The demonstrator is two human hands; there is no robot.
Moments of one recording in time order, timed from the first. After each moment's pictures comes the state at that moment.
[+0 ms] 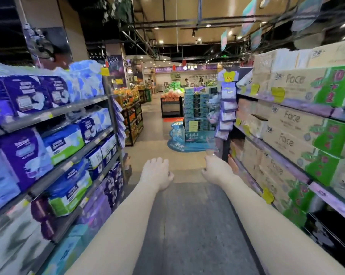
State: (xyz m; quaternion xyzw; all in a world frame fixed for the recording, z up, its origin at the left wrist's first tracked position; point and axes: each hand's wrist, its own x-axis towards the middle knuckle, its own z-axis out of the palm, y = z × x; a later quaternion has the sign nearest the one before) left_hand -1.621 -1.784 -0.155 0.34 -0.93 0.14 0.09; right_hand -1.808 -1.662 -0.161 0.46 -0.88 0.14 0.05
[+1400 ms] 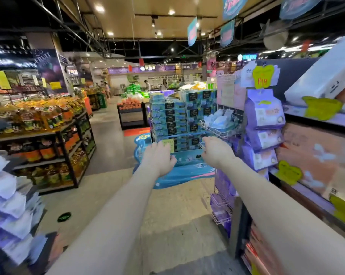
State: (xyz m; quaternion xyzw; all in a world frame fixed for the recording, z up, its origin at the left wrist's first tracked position) left_hand -2.396 -2.648 -0.103 0.20 -0.96 0.10 0.15; right_hand -2.547 -2.485 -0.102 0.40 -0.90 0.10 0.15
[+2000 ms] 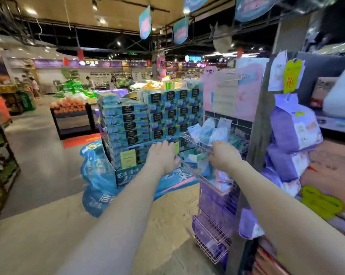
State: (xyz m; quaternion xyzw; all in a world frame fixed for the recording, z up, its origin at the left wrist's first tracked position) left_hand -2.744 -2.888 -0.121 0.03 -0.99 0.07 0.14; right_hand -2.821 -2.675 -0.124 0.19 -0.97 0.09 0.12
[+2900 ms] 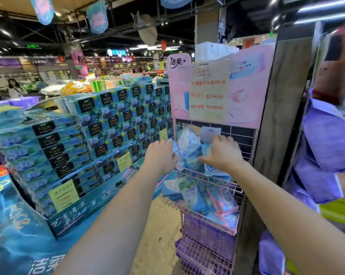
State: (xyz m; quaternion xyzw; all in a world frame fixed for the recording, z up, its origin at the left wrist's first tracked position) left_hand -3.094 -2.931 -0.141 -0.18 -0.97 0.03 0.16; right_hand -3.052 -2.711 -0.138 -0.06 -0.98 0.04 0.17
